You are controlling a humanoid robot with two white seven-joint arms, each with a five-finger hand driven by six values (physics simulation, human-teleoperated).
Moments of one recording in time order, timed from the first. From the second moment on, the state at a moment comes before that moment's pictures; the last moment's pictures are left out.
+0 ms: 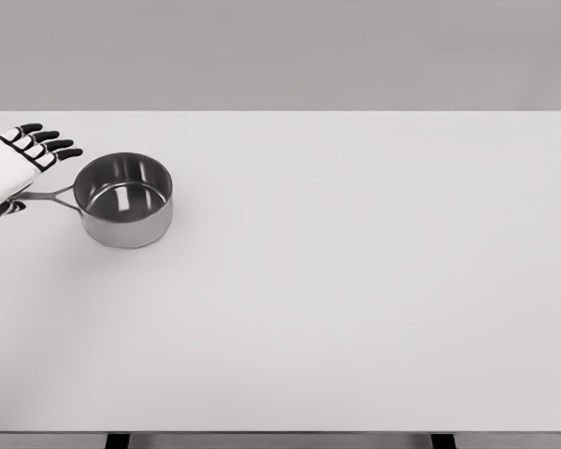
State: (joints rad) left arm -0.18 0.84 -0.04 -1.52 -0.86 -0.61 -0.14; right arm -0.01 0.00 0.16 0.15 0.07 -0.28 0.27
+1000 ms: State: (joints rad) left arm -0.19 0.85 -0.06 -1.41 -0.78 -0.61 -0.14; right arm -0.01 0.00 0.16 0.15 0.07 -0.28 0.27
